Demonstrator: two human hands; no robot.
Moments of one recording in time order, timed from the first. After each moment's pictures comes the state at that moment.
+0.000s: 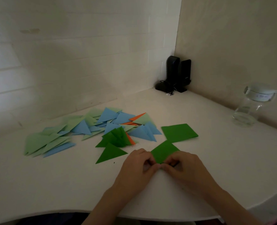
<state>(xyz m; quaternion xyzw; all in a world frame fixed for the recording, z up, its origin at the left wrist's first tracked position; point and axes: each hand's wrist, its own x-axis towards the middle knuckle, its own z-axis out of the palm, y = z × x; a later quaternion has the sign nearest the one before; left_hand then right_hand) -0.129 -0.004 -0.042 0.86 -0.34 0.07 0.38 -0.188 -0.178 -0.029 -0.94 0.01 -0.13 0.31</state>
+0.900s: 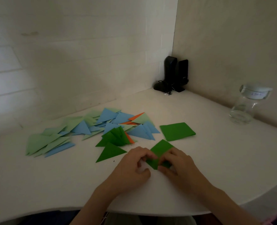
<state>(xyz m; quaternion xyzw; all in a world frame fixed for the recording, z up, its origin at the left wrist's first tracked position) -0.134 0.012 -0.023 0.84 -0.37 -0.05 0.40 -0.190 -0.176 -0.042 -0.96 -0.05 -0.11 0.25</state>
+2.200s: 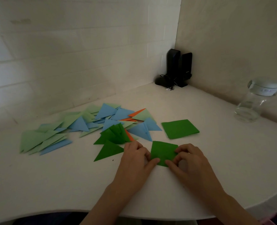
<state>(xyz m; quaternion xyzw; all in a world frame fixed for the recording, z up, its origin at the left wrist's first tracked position) -0.128 -0.010 -0.044 0.90 -0.28 0.11 0.32 -0.197 -0.186 -0.047 -0.94 0.04 -0.22 0.26</state>
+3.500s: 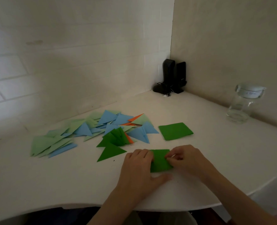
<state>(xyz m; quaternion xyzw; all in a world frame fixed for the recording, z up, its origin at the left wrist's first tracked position) -0.158 -0.013 -0.035 0.90 -0.34 0.20 0.18 -0.189 -0.192 -0.010 -0.93 0.09 -0.02 0.36</state>
